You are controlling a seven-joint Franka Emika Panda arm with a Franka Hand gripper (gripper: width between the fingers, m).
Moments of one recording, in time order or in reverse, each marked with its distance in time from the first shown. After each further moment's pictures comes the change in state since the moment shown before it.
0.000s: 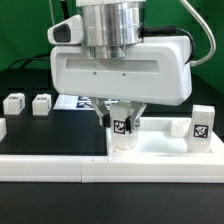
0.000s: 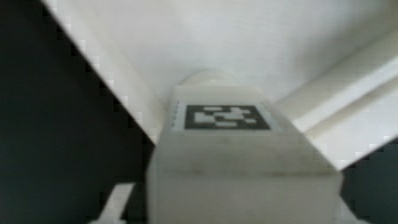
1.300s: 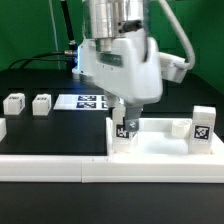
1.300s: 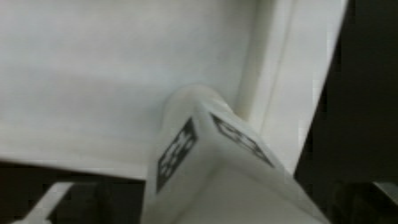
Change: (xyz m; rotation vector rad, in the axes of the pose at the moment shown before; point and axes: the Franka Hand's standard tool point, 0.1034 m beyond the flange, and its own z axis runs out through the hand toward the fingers) arm -0.006 0.003 -0.002 0.091 0.053 0.262
